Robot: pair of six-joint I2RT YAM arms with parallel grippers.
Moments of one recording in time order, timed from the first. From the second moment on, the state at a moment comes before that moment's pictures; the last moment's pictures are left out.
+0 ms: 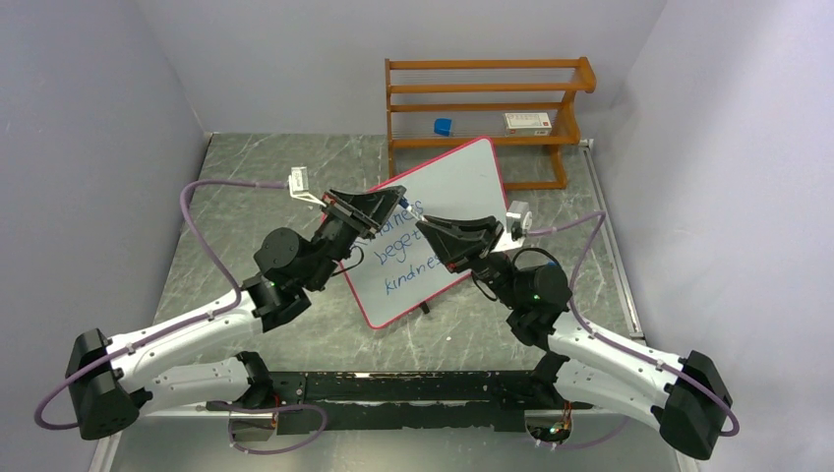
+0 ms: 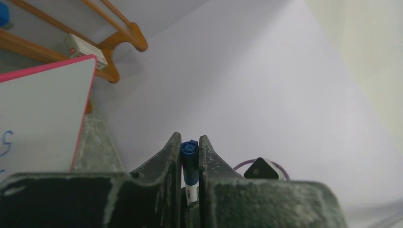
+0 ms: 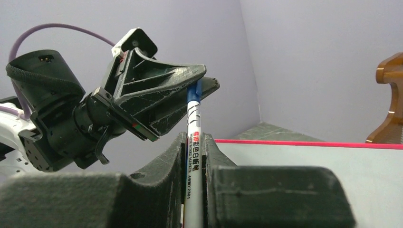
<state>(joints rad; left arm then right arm) -0.99 1.04 0.78 0.63 -0.34 -1.04 0.86 0.90 0.48 0.96 -0.04 0.31</state>
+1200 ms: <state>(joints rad) -0.63 0.66 0.85 -0.33 -0.68 -0.40 0.16 0.90 0.43 0.09 0.47 0.61</state>
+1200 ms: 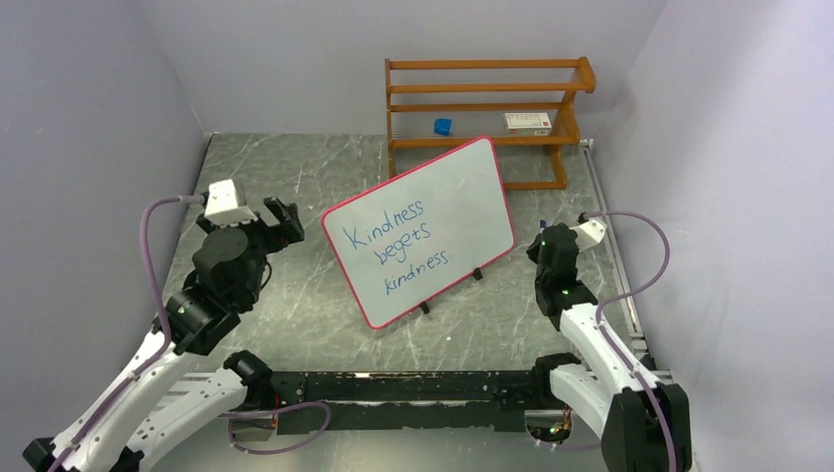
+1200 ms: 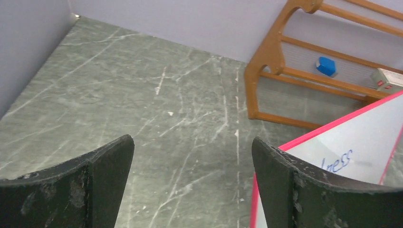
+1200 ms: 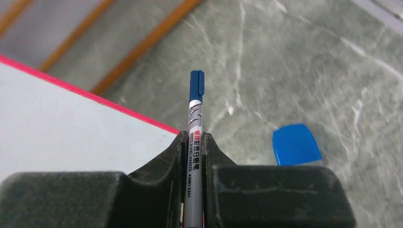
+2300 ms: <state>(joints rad) -0.61 0.44 0.80 -0.48 -0.77 -0.30 0.14 0.78 0.44 -0.25 0.47 0.88</state>
